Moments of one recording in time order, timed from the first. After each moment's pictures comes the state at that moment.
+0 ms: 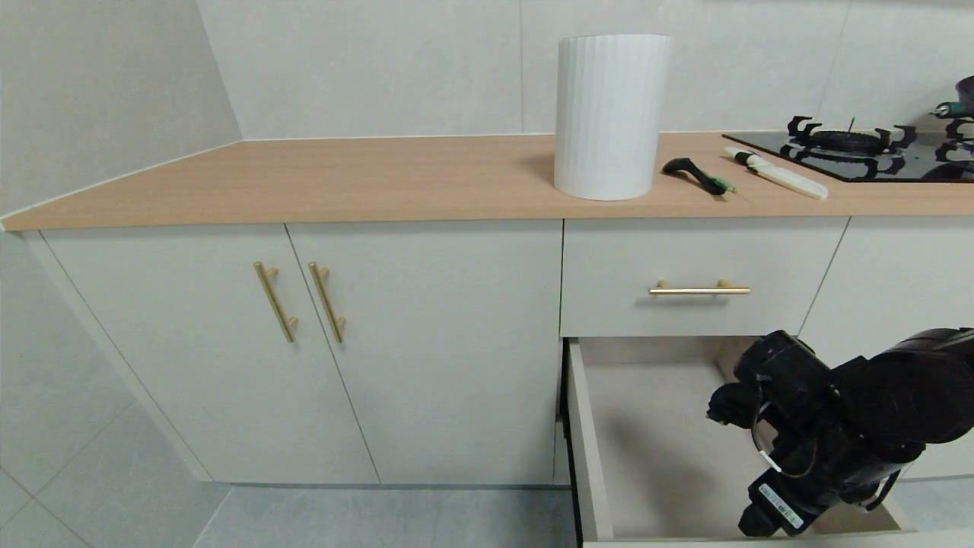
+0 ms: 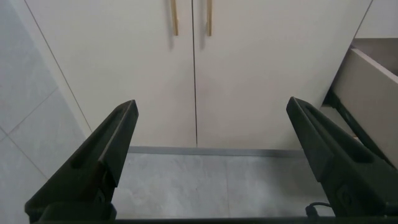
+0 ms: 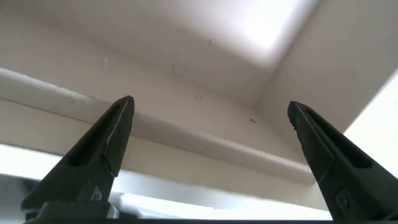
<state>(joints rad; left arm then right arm) 0.00 0.00 0.00 0.00 0.03 0.00 0.41 1.81 -0.86 0.38 -0.22 -0.12</state>
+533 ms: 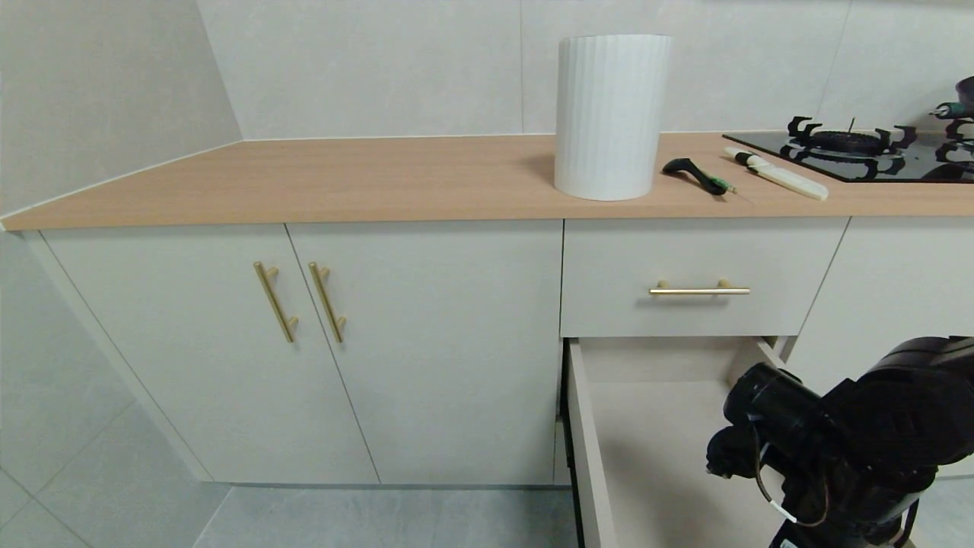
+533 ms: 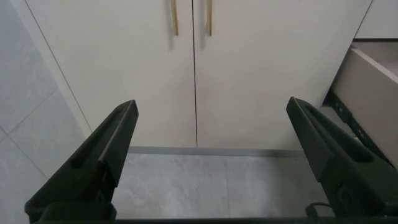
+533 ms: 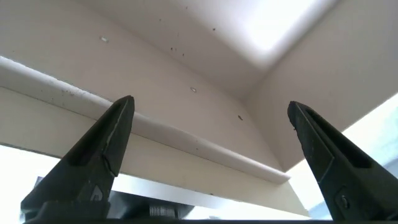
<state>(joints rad) 0.00 0.00 0.00 0.00 0.03 0.00 0.52 1.80 -0.86 0.58 -0.21 -0.16</state>
